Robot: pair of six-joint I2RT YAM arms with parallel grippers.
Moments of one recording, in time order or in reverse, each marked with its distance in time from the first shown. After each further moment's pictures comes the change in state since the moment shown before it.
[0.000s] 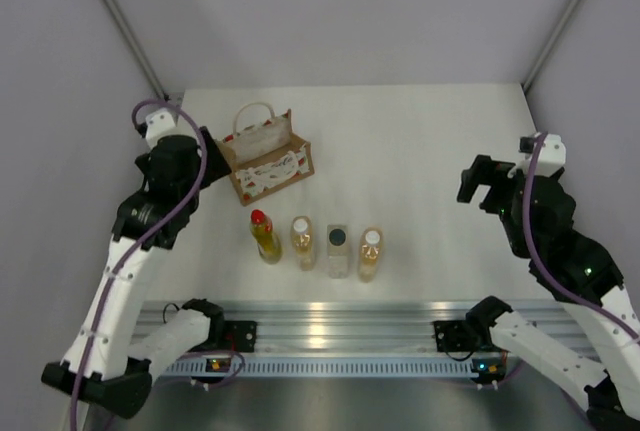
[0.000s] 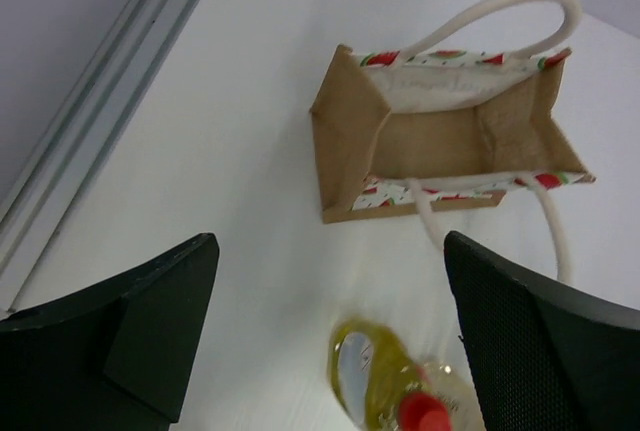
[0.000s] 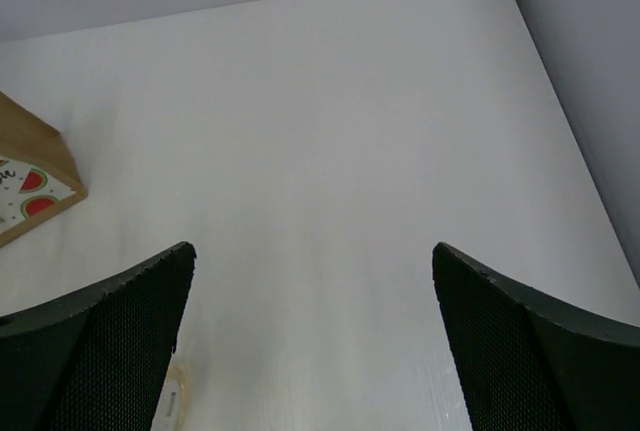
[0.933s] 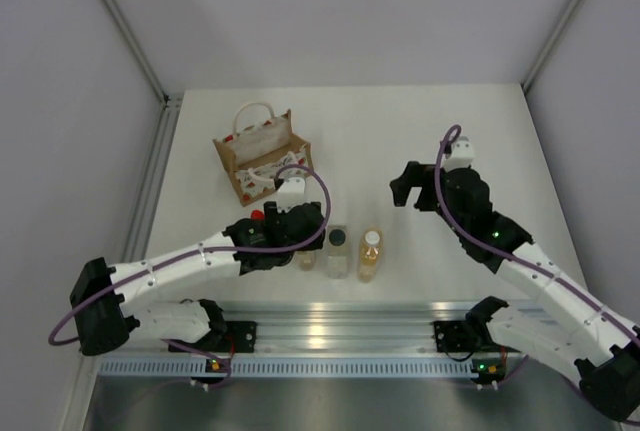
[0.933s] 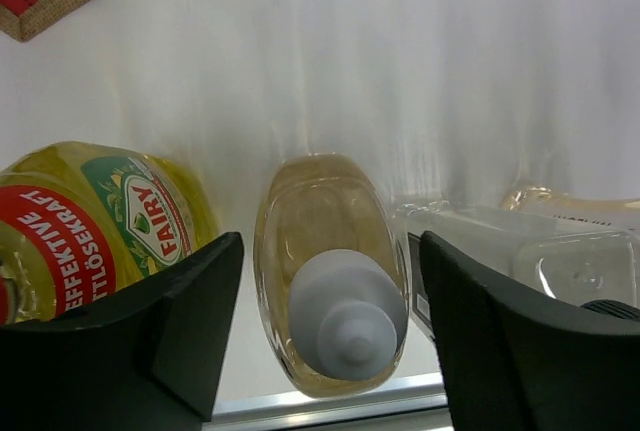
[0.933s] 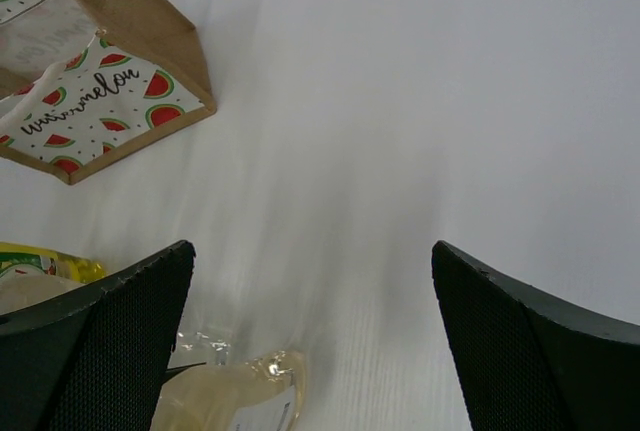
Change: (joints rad) left arm -0.760 0.220 -0.352 0.140 -0.099 -0.321; right arm 0.008 0.207 -0.367 0.510 -0.358 0.139
